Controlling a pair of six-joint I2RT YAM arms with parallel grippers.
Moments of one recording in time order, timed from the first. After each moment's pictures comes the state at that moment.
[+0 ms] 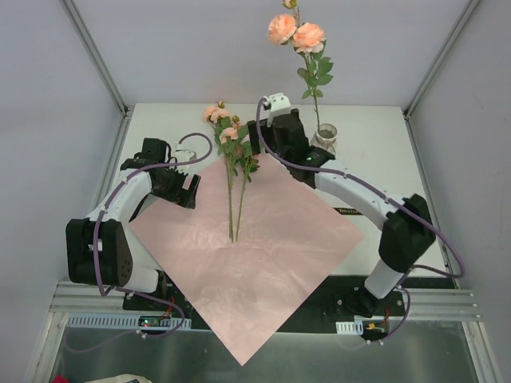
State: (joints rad) left arm -0.04 1.42 1.01 -0.78 0.33 0.31; right arm 0.75 1.61 1.41 -0.04 0.37 0.08
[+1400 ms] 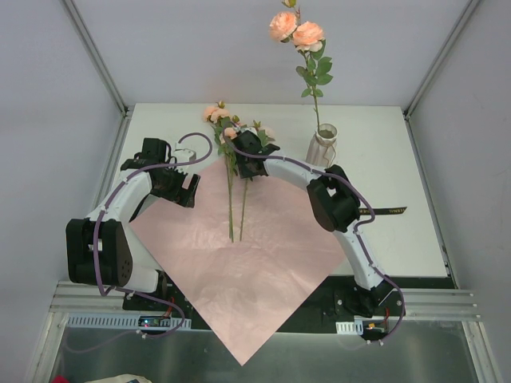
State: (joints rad) left arm -0.04 1.42 1.01 -0.75 0.30 0.31; right arm 0.76 2.35 1.91 -0.51 0.28 0.34
